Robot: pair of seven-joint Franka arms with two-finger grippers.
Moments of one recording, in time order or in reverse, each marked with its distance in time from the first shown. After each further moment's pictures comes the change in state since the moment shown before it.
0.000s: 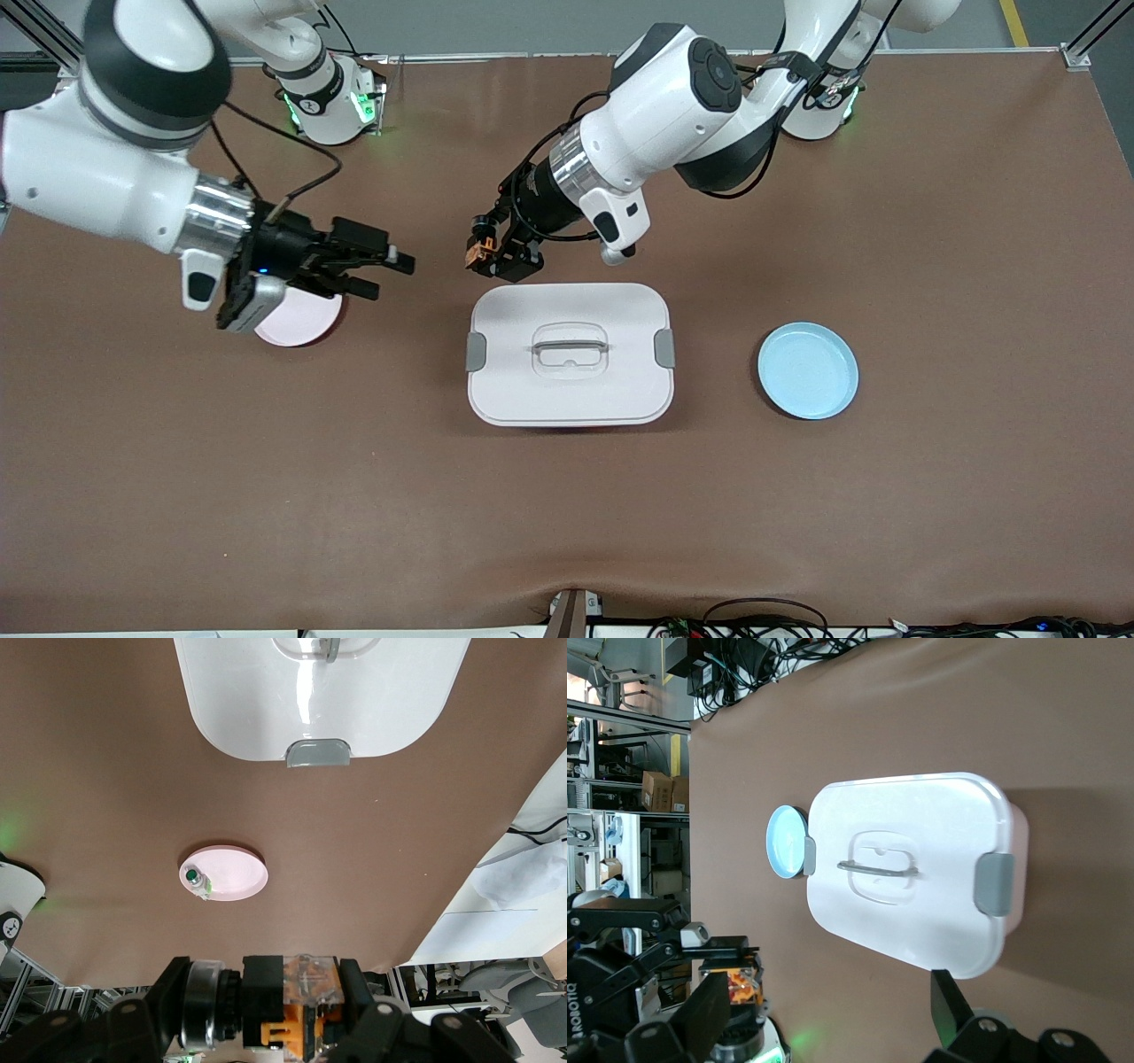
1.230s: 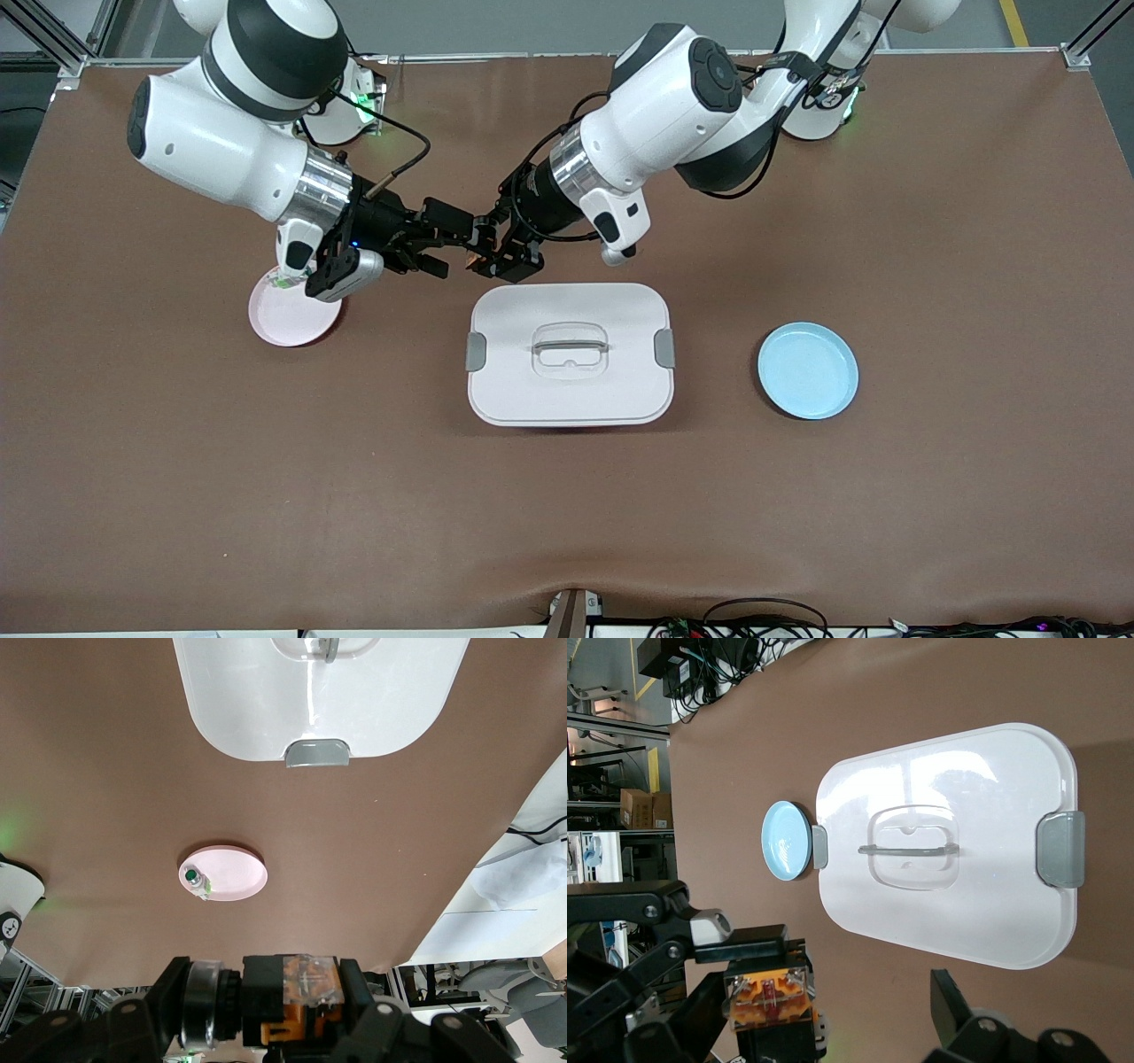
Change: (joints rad) left arm -0.001 0.001 0.001 0.001 0.000 0.000 0.000; right arm 0.159 -0.012 -0.001 -0.055 -0.044 0.154 0.183
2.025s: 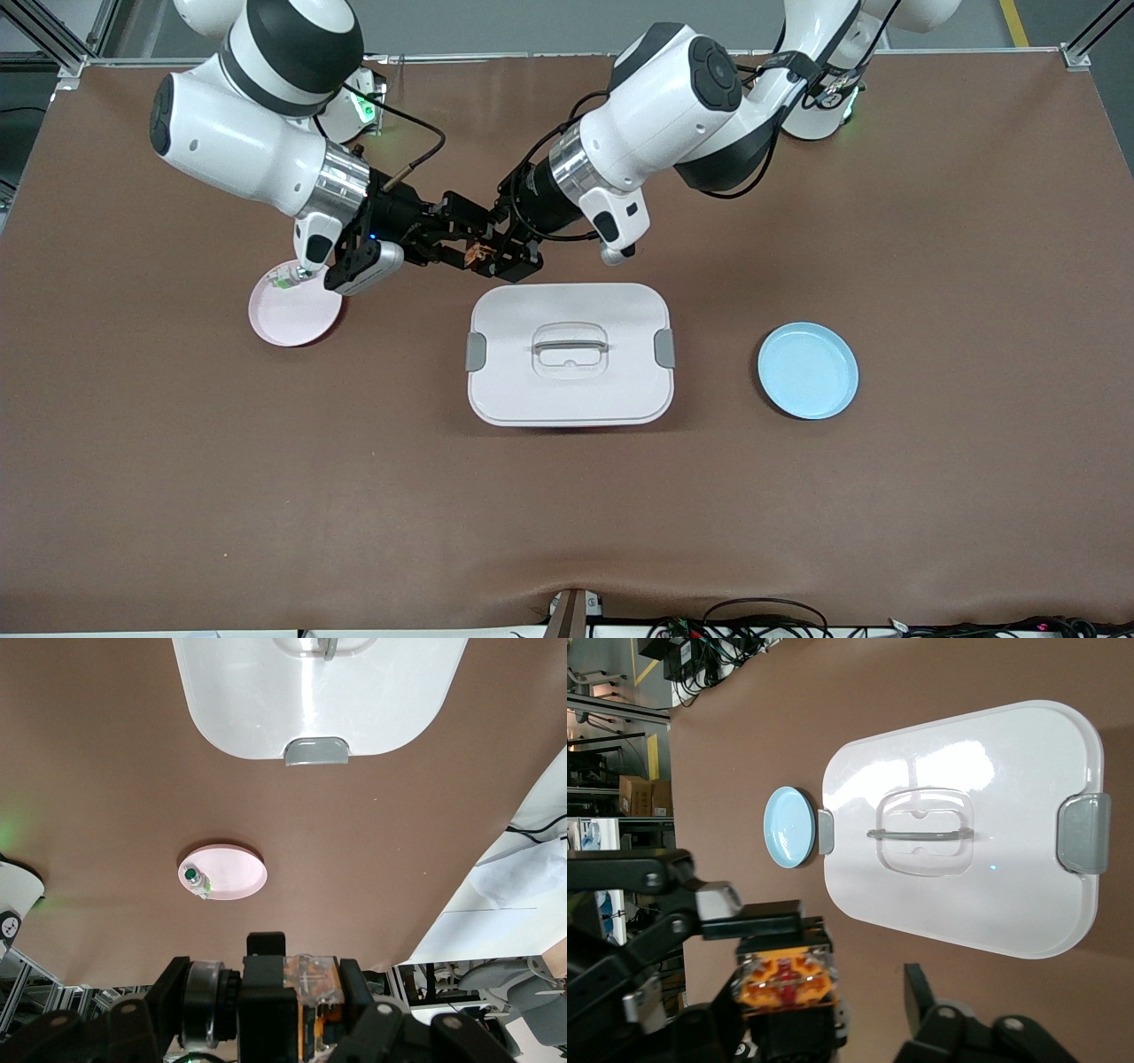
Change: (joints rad) left arm -0.002 0.003 0.000 0.004 0.000 0.000 0.000; right arm 0.030 -0.006 0.001 -0.006 0.001 0.002 0.000
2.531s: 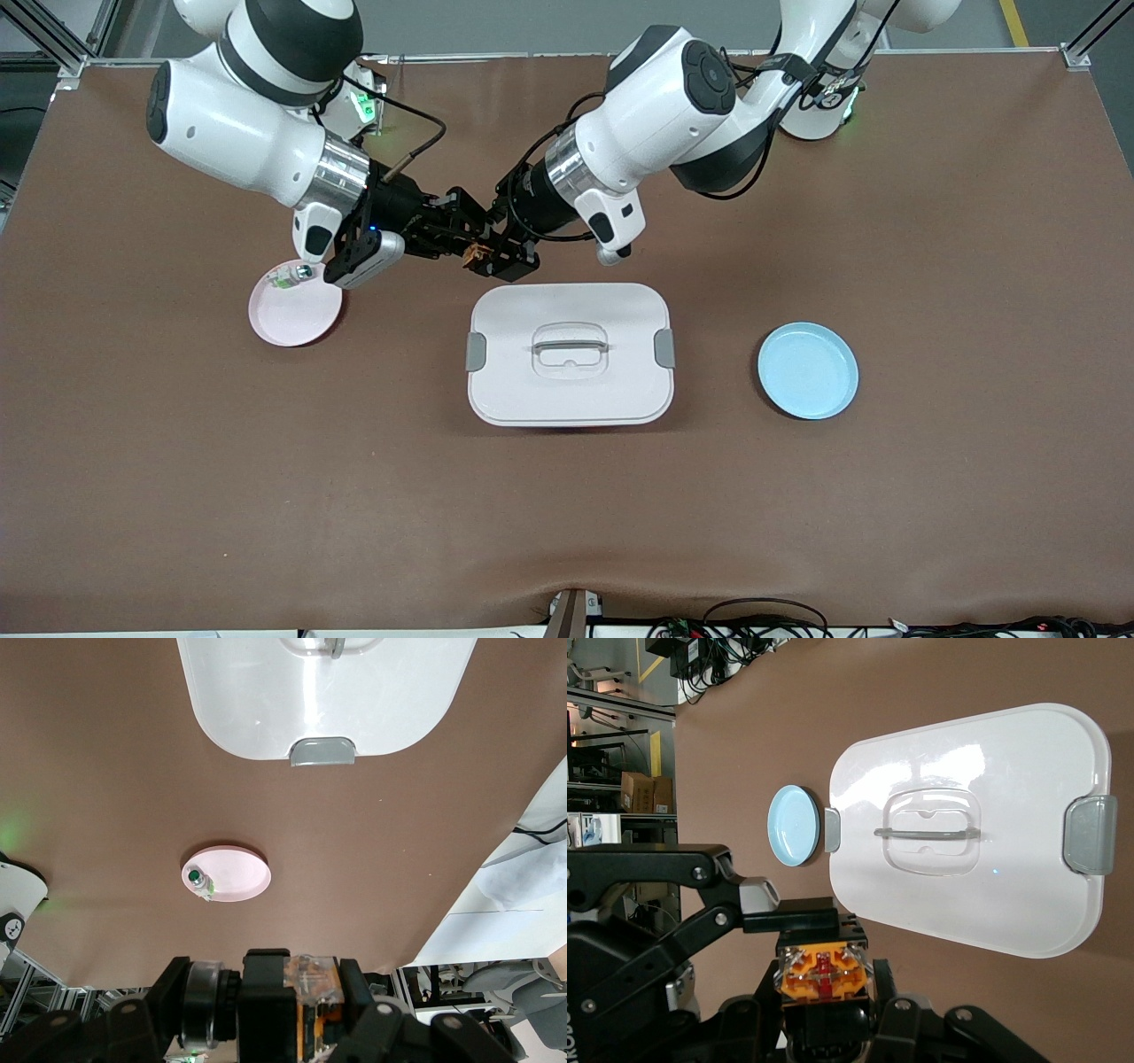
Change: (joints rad) left arm -0.004 0.004 0.000 0.000 0.000 0.000 0.000; right arm 0.004 -0.009 0.001 0.000 -0.007 -0.001 -0.003
